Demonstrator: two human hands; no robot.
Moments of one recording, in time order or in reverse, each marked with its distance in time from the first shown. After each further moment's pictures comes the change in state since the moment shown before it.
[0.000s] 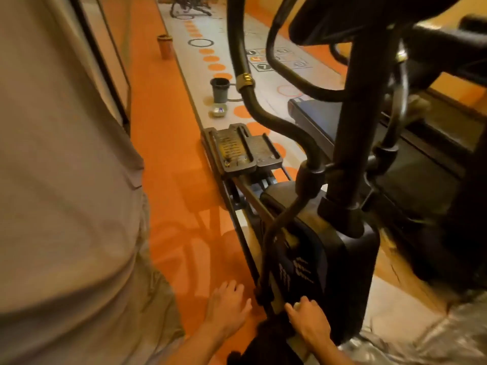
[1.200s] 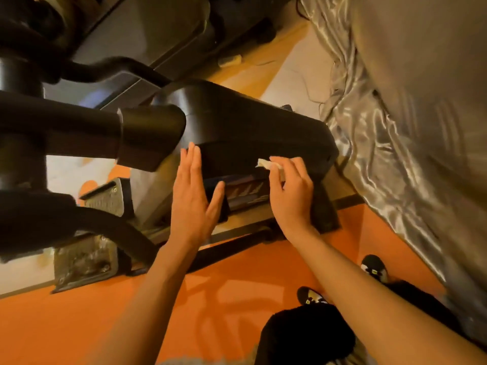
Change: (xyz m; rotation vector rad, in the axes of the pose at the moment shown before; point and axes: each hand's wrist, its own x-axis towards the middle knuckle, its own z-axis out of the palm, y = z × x) left_hand 0.304 0.159 0.034 0.247 0.036 1.239; right_hand 0.157 0.042 0.073 1.205 1.375 0.605
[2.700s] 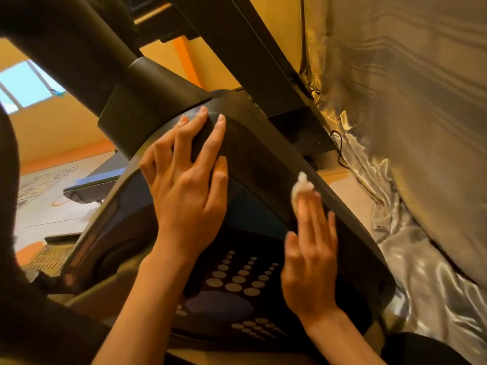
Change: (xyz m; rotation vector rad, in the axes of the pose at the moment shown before) left_hand 0.042 -0.034 0.121 0.270 0.981 0.138; right_hand 0.040 0.162 0.108 0.018 0.014 -0.711
